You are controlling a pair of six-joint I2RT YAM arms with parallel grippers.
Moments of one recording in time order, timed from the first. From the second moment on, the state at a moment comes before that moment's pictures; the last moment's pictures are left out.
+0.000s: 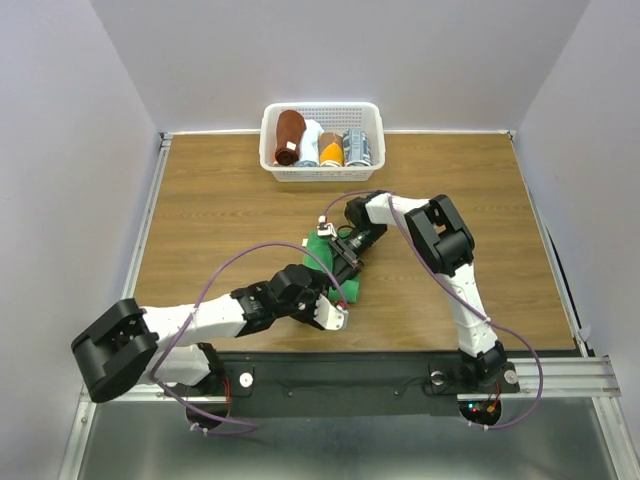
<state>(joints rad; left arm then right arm) -0.98 1.18 0.45 0.05 0.03 1.01 0.54 2.39 1.67 -1.12 -1.13 -0.37</state>
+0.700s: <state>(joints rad) -0.97 1.43 0.66 -0.13 0.09 1.00 0.47 2.35 1.77 -1.16 -1.04 -0.33</state>
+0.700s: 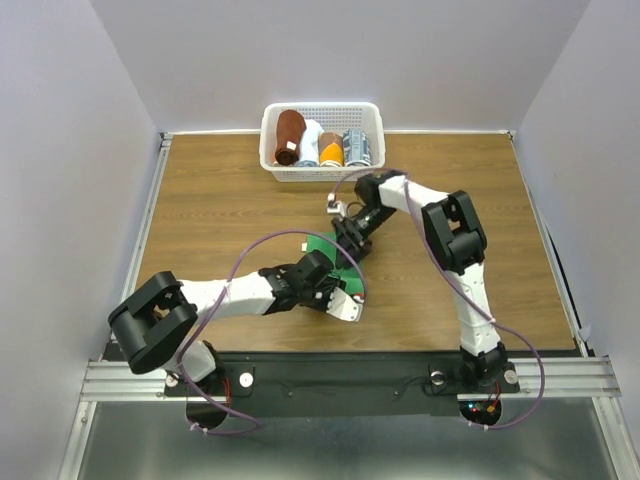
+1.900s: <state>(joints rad) -0.56 2.24 1.66 -1.21 0.88 0.94 0.79 1.52 1.14 -0.60 -0.22 -0.48</state>
